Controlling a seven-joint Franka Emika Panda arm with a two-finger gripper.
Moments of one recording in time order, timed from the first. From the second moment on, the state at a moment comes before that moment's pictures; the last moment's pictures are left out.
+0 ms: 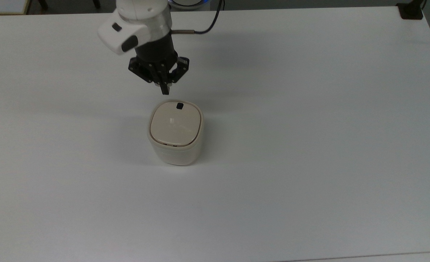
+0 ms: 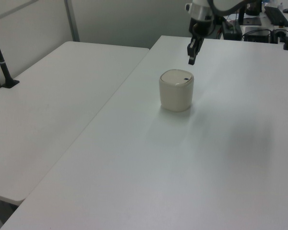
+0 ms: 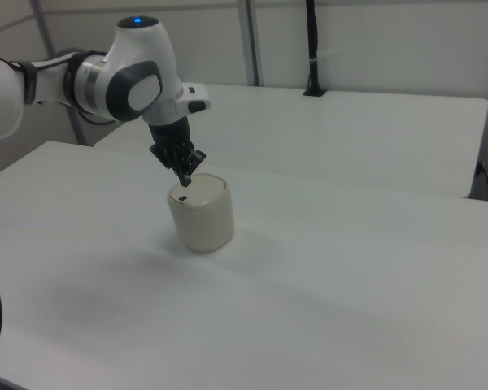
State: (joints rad) arm 0.10 0.20 -0.12 -1.70 0.09 2.05 -0.04
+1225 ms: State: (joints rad) arm 0.11 0.17 -0.13 -1.63 0.08 1.87 -0.03
